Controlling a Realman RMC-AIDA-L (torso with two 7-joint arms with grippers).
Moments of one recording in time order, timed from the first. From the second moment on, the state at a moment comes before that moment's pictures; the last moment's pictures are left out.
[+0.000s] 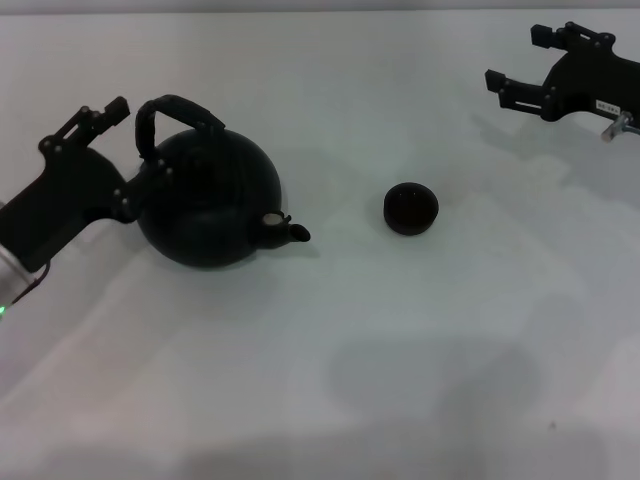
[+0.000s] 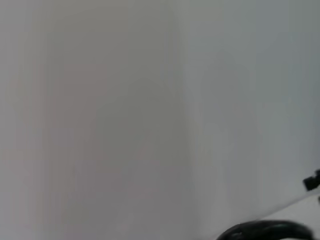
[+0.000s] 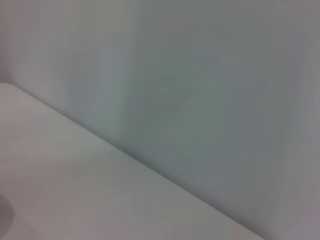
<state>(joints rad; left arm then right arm) -0.27 -2.08 1.21 0.30 -2.22 -1.34 2.65 0.48 2.01 -1.04 -0.54 1.65 0.97 -2.12</state>
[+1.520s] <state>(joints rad) -0.09 -1.98 0.85 0.27 -2.31 -1.35 2.31 0.49 2.01 -1.05 -0.53 1.65 0.97 -2.14</state>
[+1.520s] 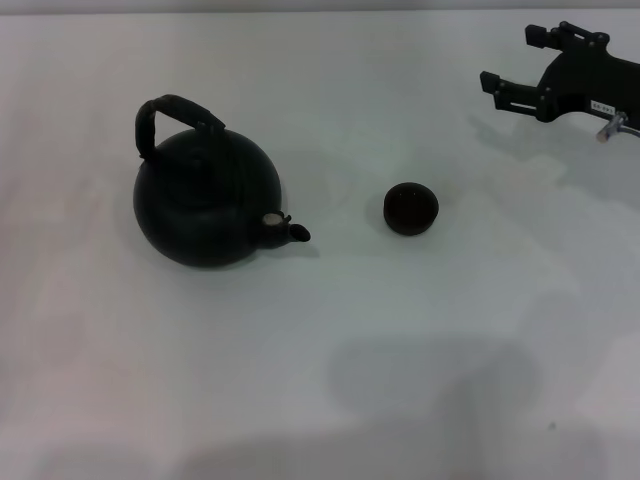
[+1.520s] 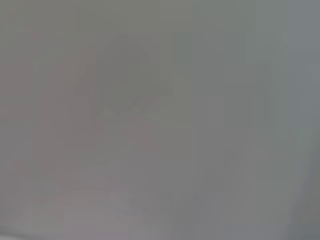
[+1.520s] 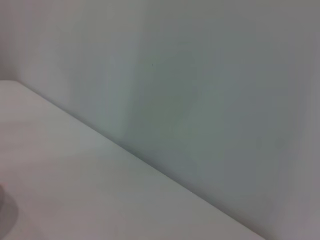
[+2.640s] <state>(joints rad) -0.15 -2.07 0.61 0.32 -2.34 -1.43 2.51 0.49 2.01 -1.06 -0.53 1.72 0.93 -2.14</state>
